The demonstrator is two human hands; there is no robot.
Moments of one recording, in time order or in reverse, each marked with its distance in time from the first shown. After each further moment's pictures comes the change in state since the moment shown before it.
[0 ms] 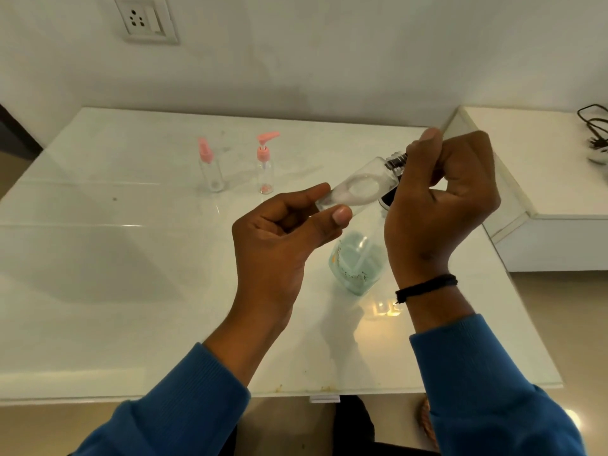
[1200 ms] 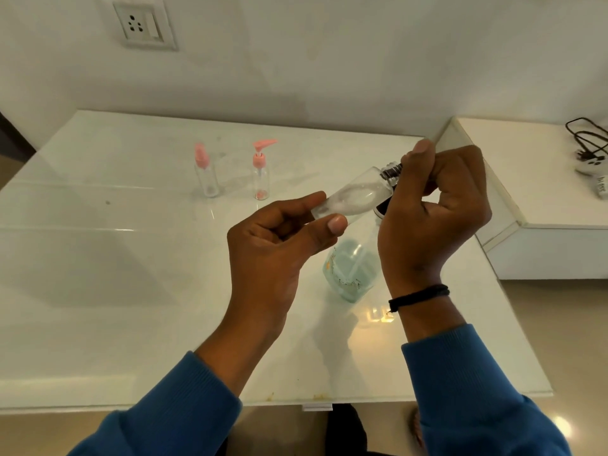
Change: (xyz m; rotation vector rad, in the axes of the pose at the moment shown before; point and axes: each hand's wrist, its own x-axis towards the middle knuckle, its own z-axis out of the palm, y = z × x) left_hand 0.001 -0.002 0.000 -0.008 -0.002 0.007; right_hand -0.001 -0.002 -0.001 -0.027 0.008 -0.005
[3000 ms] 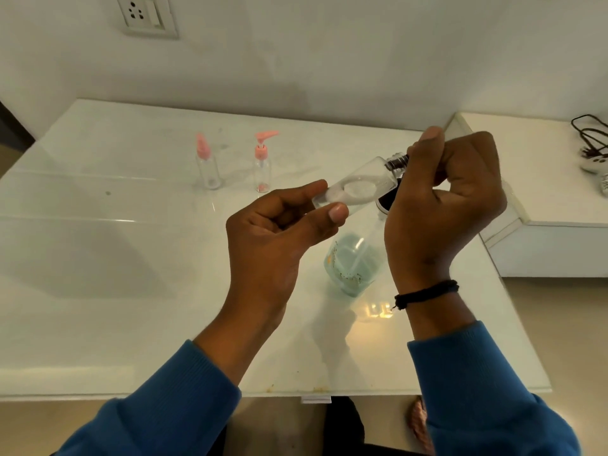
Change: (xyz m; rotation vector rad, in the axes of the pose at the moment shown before) left_hand 0.001 0.002 0.000 0.008 0.002 0.002; right_hand 0.003 -0.001 -0.002 0.000 -0.002 -0.003
